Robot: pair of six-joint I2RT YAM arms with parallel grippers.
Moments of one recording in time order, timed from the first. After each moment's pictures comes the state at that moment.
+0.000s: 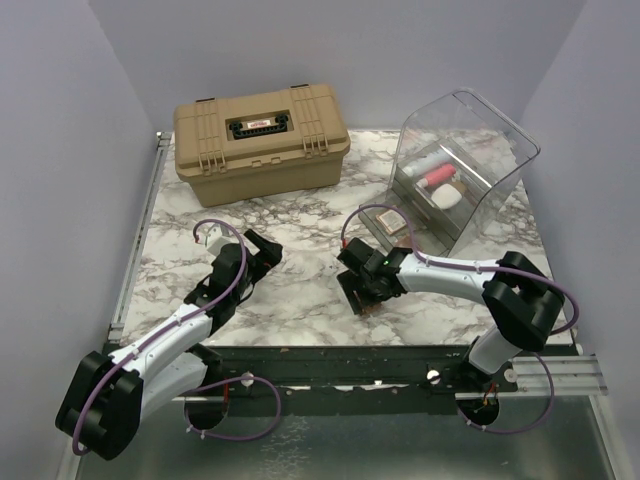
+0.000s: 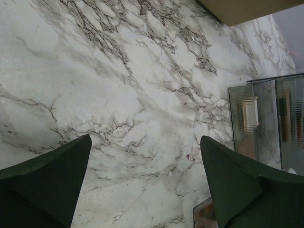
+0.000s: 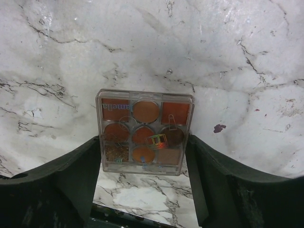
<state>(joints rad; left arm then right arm) -0.48 0.95 0.32 0.13 -0.27 -1.01 0.92 1.62 0.91 -0.55 0.14 0.41</state>
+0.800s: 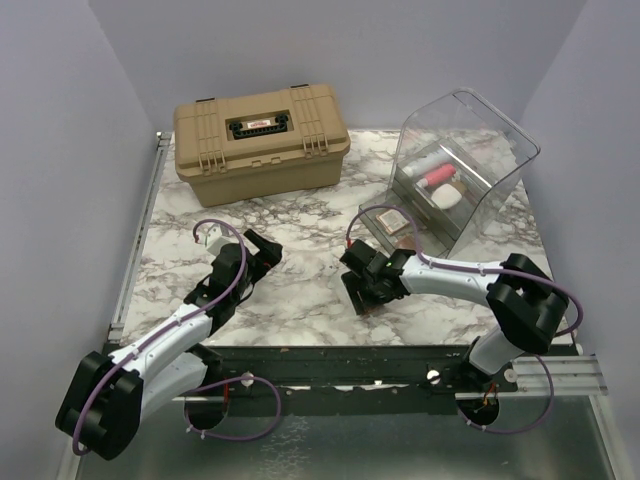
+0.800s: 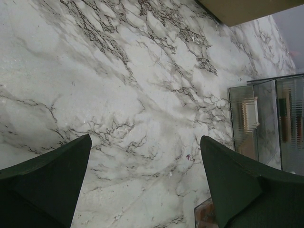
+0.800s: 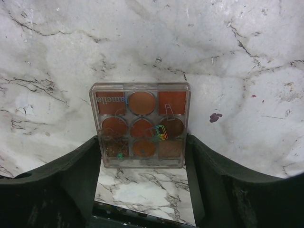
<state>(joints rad) -0.48 0.94 0.32 0.13 -0.27 -1.01 0.92 1.59 0.89 -0.56 0.16 0.46</state>
